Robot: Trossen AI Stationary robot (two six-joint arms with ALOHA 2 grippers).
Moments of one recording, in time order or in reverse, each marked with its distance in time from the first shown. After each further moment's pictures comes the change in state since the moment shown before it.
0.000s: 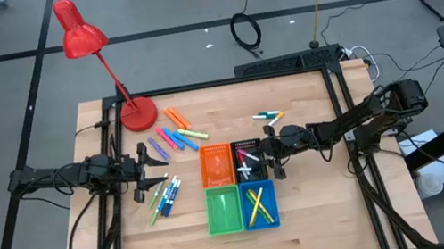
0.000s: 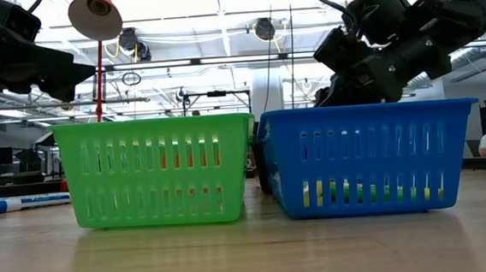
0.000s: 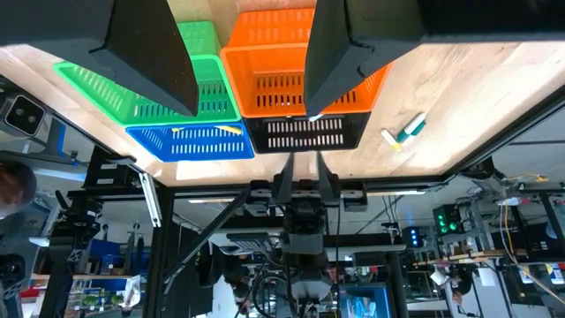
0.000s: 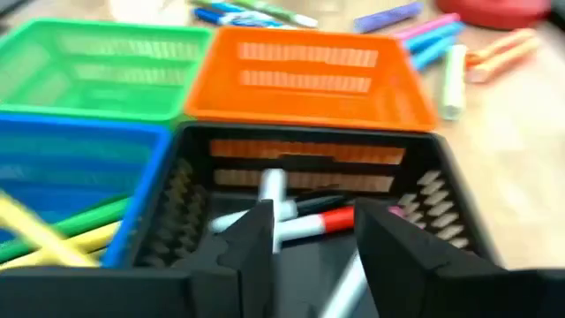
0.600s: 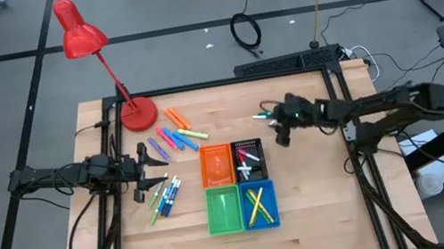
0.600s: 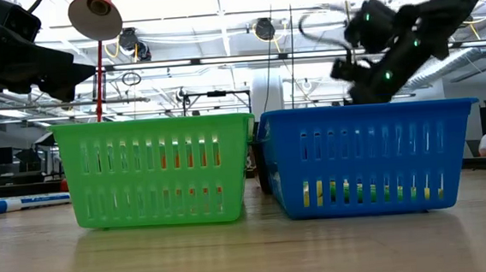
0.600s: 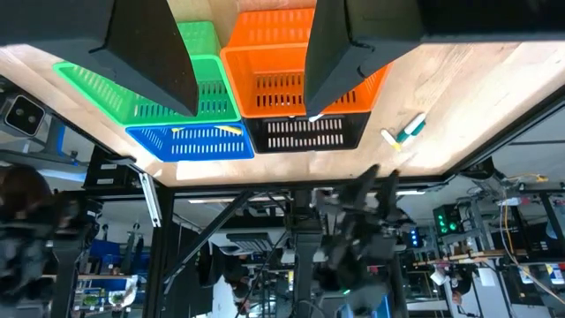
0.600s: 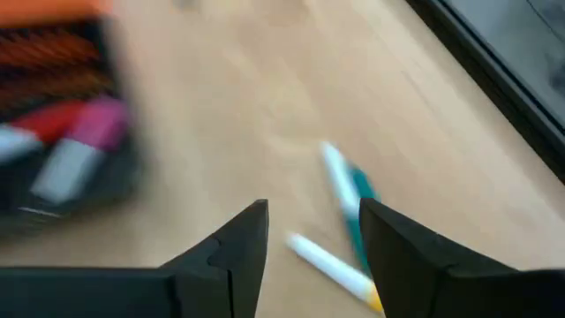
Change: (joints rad) left arm 0.000 0.000 0.000 0.000 0.000 0.000; right arm -0.332 -0.262 0.024 -0.539 0.156 0.006
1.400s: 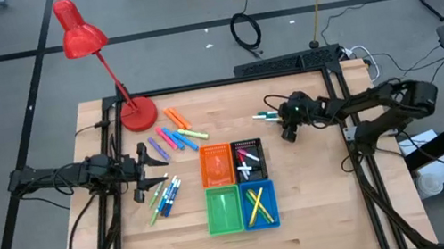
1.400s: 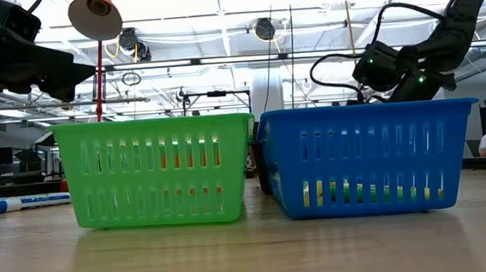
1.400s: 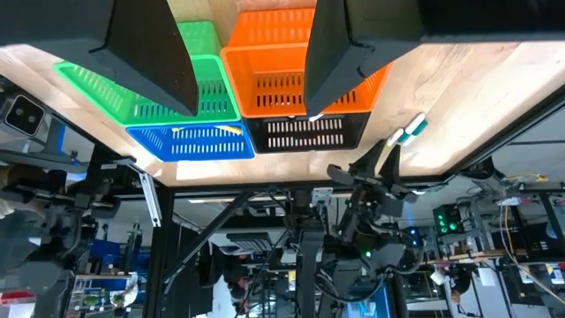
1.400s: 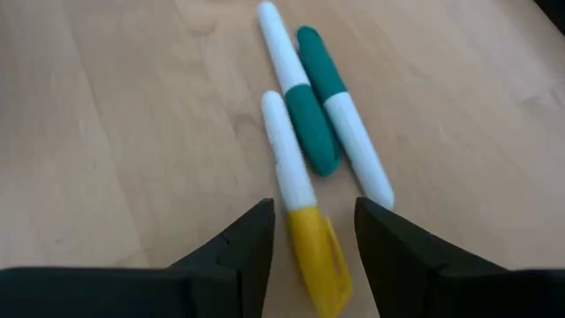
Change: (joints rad) left arm 0.000 0.000 0.000 0.000 0.000 0.000; right arm -0.186 0.159 -0.120 0.164 -0.084 -0.114
